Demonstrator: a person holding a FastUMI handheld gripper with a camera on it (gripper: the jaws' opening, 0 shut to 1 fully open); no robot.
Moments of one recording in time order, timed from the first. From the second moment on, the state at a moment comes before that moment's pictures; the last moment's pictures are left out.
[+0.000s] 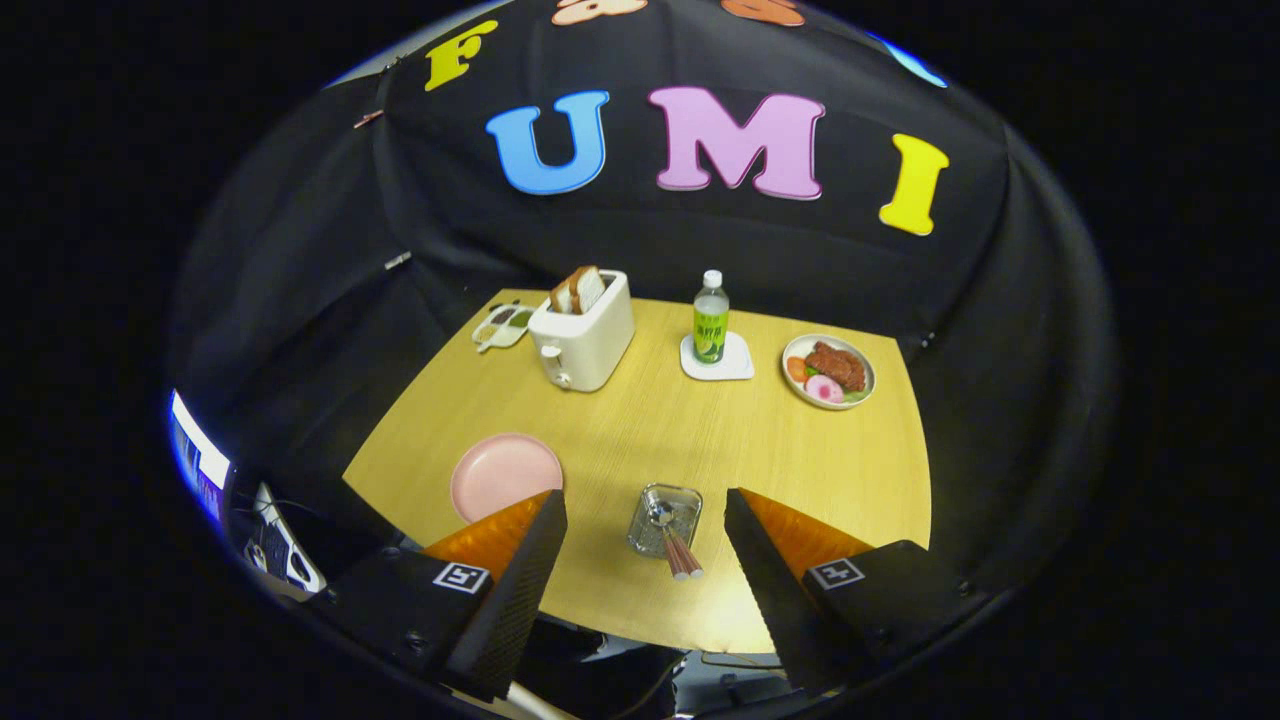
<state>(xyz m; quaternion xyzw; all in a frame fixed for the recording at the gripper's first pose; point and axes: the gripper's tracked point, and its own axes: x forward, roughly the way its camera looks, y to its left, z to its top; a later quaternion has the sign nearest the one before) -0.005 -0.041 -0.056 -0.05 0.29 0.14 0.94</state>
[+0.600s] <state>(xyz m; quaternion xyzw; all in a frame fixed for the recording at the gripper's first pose) -0.023 -0.019 0.070 0.03 0.04 0.06 1.00</state>
